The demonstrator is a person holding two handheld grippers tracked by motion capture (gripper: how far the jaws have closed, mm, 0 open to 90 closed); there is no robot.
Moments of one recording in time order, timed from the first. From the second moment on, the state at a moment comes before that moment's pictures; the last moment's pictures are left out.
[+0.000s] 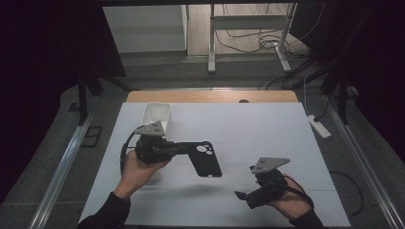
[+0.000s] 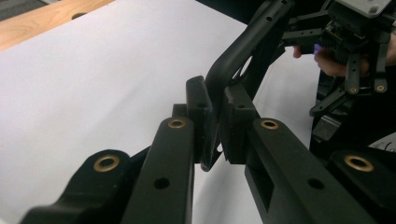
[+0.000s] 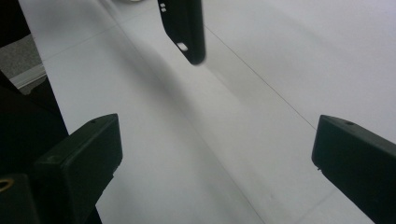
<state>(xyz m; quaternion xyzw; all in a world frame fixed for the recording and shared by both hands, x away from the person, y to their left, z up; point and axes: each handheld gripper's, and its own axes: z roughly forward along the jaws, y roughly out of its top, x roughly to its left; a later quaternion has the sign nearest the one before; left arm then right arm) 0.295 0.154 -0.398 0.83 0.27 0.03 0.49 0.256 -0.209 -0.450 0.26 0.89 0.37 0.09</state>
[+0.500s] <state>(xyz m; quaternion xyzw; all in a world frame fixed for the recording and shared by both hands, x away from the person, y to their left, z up) 0.301 0.172 -0.390 0.83 0.28 0.04 0.49 0.250 -0.241 -0.448 0.30 0.87 0.37 0.11</state>
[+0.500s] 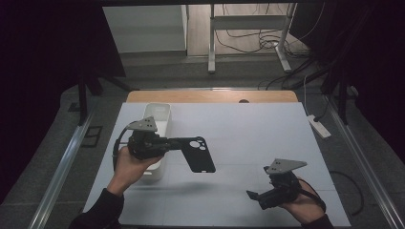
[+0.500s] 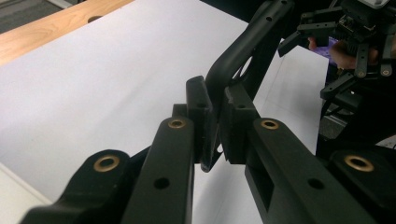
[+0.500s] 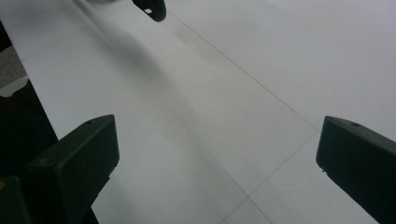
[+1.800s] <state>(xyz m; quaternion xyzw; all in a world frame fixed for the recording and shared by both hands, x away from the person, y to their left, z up) 0.317 0.205 -0.371 0.81 0.30 0.06 0.49 0.220 -0.310 -0.462 0.44 0.83 0.32 0.14</state>
